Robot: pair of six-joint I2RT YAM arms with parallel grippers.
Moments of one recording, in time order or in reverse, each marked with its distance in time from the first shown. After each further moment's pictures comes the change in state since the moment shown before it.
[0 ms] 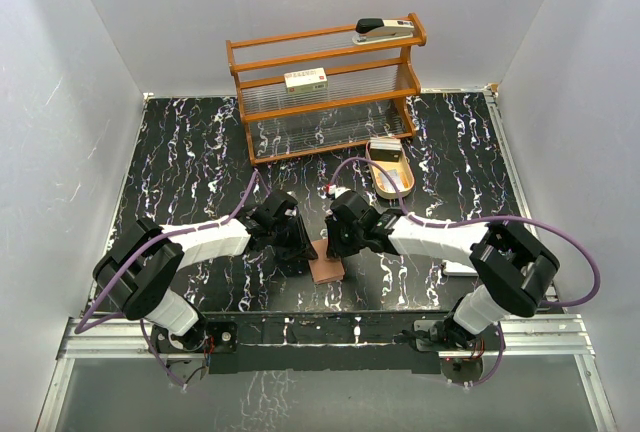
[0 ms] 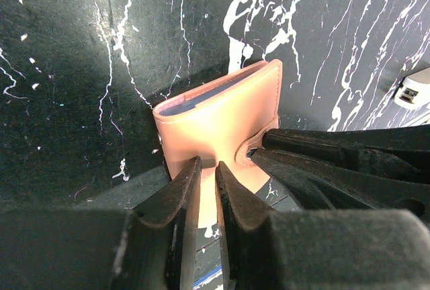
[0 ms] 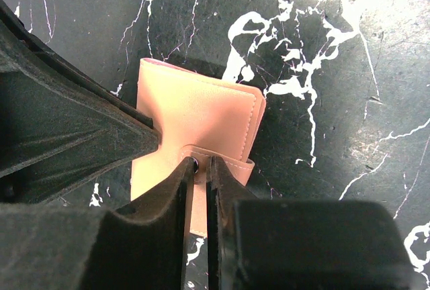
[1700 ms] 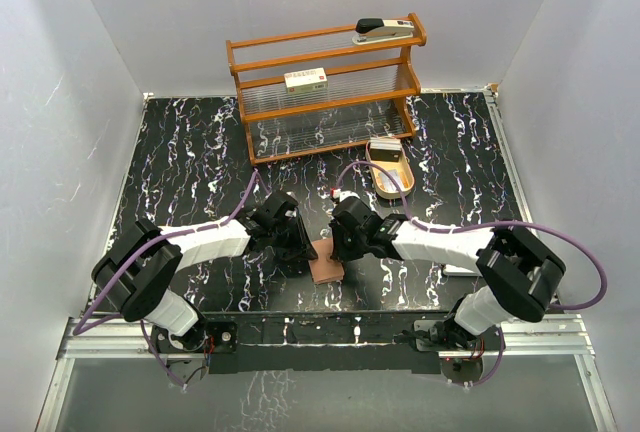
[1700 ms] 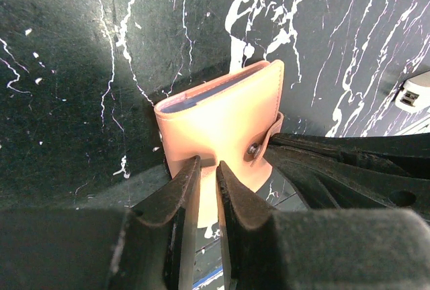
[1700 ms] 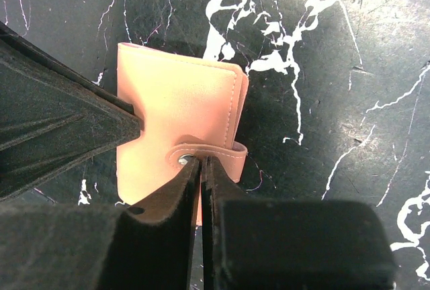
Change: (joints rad) left arm -0.004 -0.011 -0.002 -0.013 -0.035 -0.008; right arm 0.025 -0.043 -0.040 -0.017 0.059 0.044
